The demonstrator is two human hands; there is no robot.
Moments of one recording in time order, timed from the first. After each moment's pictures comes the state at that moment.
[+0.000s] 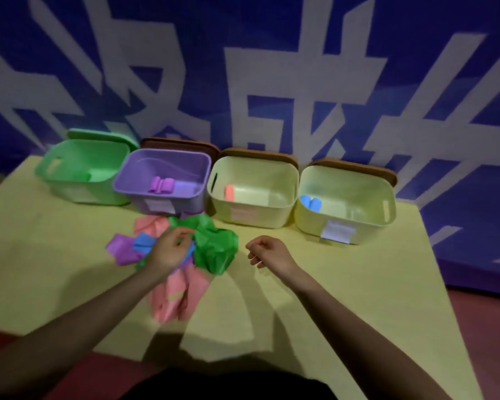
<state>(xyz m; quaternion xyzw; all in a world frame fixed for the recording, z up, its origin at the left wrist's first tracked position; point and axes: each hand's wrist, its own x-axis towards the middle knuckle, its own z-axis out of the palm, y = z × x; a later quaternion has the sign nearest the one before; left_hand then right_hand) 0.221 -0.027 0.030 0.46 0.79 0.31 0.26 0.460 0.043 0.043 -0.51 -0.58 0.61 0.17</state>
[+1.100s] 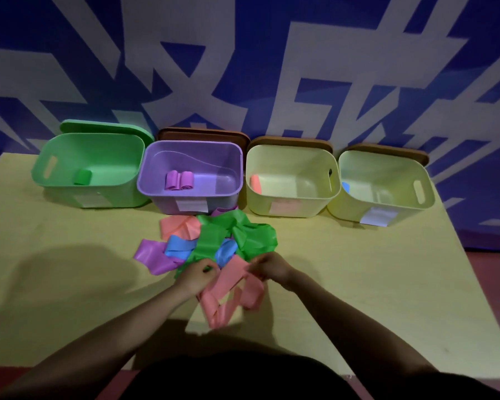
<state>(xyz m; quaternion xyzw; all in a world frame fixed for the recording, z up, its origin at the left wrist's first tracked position) 0.132 -0.051 -0.040 0.50 0.73 0.13 0.44 0.341 0.009 -0.016 -0.54 -0.56 0.62 0.04</state>
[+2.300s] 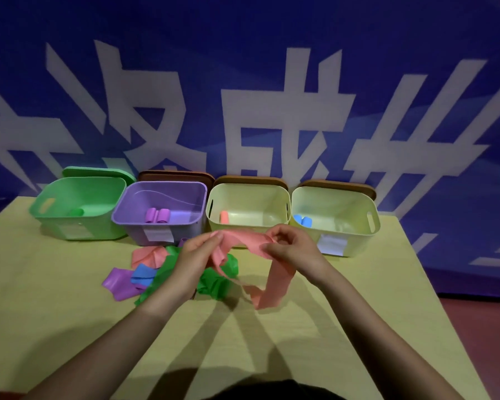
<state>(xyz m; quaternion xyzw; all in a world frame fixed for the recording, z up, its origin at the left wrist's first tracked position) 0.282 -0.034 0.127 0.35 0.58 0.53 0.51 0.482 0.026 0.147 -0.47 -0.63 0.54 0.30</state>
